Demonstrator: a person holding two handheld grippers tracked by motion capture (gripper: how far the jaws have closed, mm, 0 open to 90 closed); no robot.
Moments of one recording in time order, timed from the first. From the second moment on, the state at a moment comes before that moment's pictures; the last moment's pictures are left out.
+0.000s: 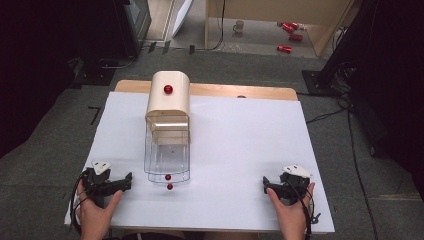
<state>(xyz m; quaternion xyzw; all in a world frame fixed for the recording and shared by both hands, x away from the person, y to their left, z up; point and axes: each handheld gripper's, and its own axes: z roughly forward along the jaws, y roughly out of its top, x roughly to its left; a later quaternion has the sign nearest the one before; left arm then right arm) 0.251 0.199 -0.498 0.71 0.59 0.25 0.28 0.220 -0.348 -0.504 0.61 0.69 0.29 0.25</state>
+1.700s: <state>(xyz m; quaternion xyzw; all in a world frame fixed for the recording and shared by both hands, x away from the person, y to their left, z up) 0.251 0.198 -0.498 0.71 0.59 0.25 0.27 0.204 -0.135 -0.448 0.48 0.75 0.40 0.20</state>
